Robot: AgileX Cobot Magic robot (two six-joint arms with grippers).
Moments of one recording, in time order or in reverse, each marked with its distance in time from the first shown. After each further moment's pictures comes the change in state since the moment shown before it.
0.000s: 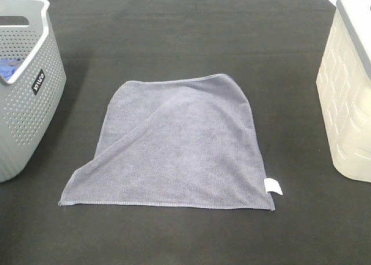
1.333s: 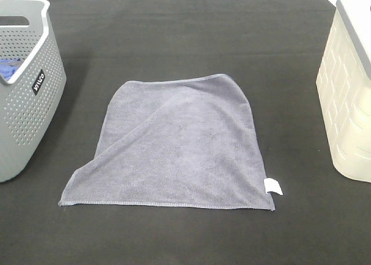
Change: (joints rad) left arm 0.001 -0.795 0.415 -0.018 -0.134 -0.006; right arm 0.000 -0.580 0.470 -0.044 -0.107 -0.009
